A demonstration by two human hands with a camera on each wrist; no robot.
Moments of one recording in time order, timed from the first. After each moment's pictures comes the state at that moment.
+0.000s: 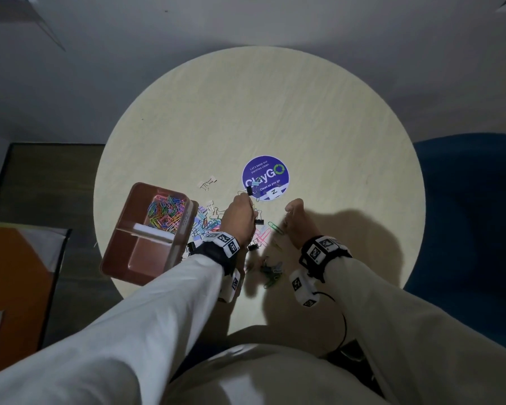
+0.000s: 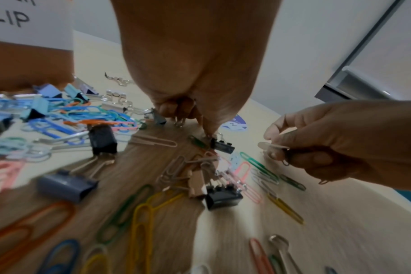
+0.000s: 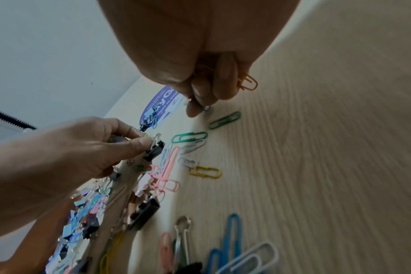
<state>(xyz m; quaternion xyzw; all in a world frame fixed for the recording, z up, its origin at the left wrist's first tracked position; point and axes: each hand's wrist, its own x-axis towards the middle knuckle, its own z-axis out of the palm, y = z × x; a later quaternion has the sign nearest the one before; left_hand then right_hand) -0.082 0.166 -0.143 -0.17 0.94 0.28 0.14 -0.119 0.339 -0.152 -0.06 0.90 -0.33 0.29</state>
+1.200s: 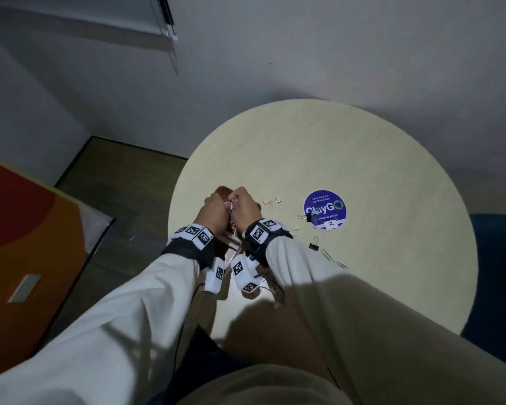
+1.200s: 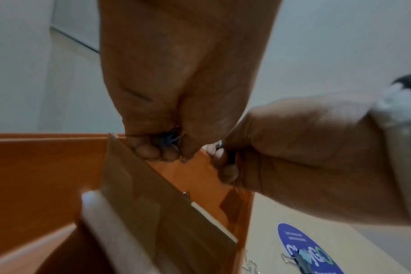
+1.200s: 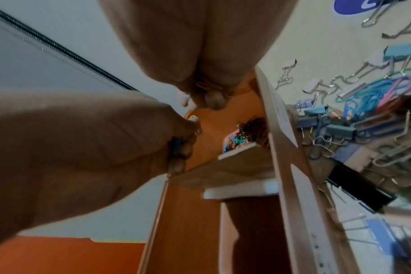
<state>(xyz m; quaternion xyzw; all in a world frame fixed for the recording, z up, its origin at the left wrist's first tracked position) -0.006 -0.025 -0.072 -0.37 0.86 0.31 0.12 -0.049 0.073 -0.047 -0.18 0.83 -0.44 0.28</state>
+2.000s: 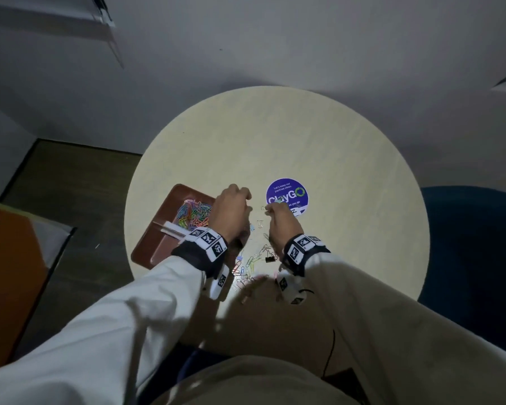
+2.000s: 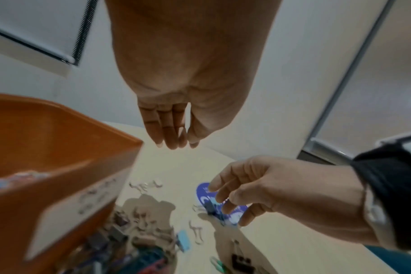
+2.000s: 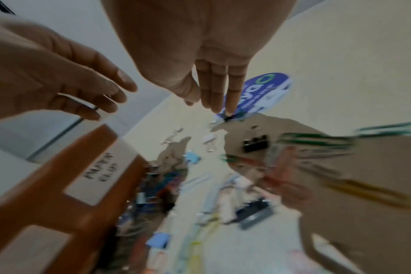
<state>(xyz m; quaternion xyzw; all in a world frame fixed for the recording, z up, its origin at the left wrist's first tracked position) -0.056 0.090 -0.050 -0.14 0.97 0.21 0.03 -0.110 0.241 -0.105 -0.18 0.92 -0.27 0.20</state>
